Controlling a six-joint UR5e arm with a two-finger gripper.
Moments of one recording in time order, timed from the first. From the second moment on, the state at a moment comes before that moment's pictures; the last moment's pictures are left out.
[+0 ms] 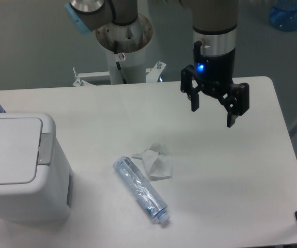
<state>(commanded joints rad) 2.60 -1.73 -1.42 -1.19 1.47 1.32</state>
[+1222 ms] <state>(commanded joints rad) 2.59 -1.72 -1.42 -1.18 1.41 1.16</state>
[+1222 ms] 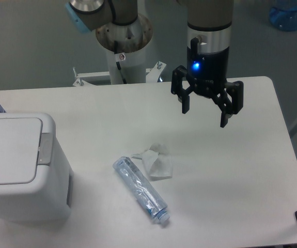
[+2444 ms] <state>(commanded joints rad) 2.48 -1.75 -1.43 -1.04 1.32 0.73</state>
